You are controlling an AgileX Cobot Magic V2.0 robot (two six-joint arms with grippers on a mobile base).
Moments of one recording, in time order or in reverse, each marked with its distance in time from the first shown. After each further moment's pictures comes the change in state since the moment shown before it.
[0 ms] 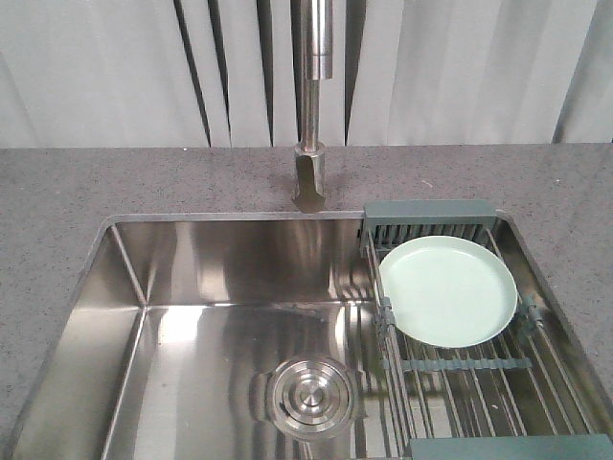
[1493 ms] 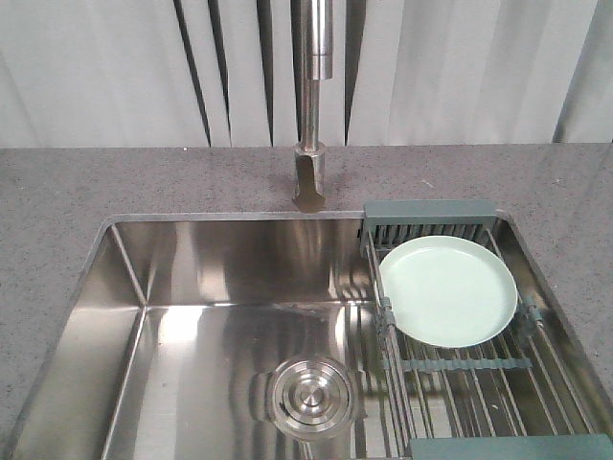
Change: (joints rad) left arm 0.000 -0.001 0.000 0.000 0.000 0.001; right arm 0.000 0.000 0.000 0.057 0.080 0.028
